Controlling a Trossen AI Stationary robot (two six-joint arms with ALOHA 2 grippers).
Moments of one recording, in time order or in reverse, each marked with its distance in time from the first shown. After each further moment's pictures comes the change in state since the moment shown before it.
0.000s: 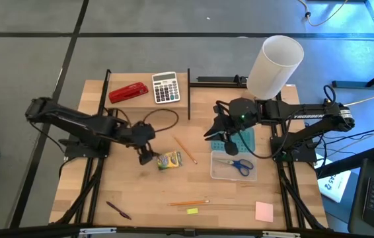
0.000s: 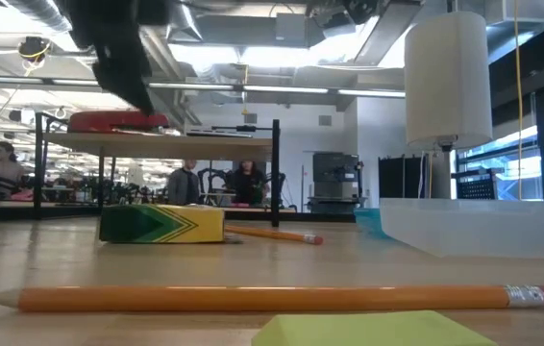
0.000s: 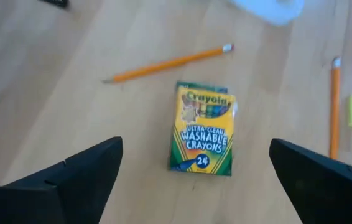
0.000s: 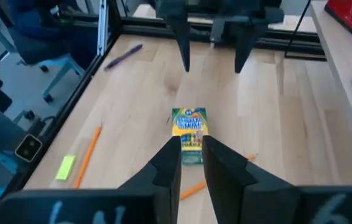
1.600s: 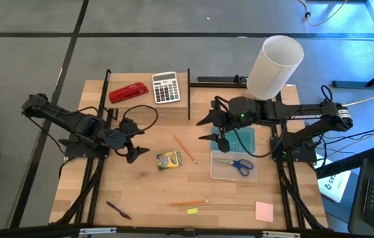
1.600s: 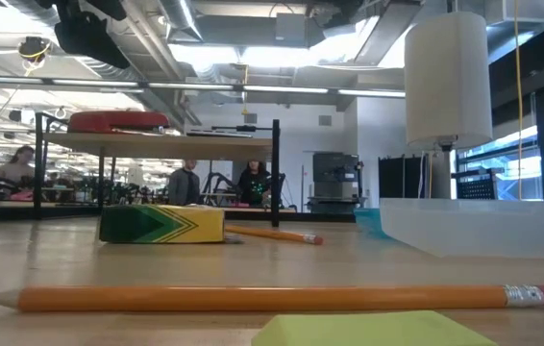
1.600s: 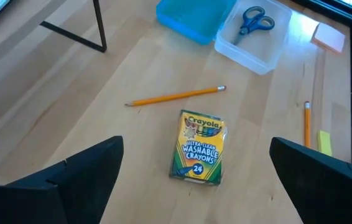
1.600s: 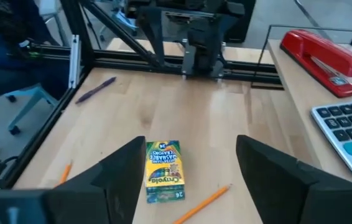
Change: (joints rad) left arm -0.175 -0.223 0.000 -0.110 -0.243 -0.146; right arm 0.000 0.026 0.000 0.152 0.102 0.005
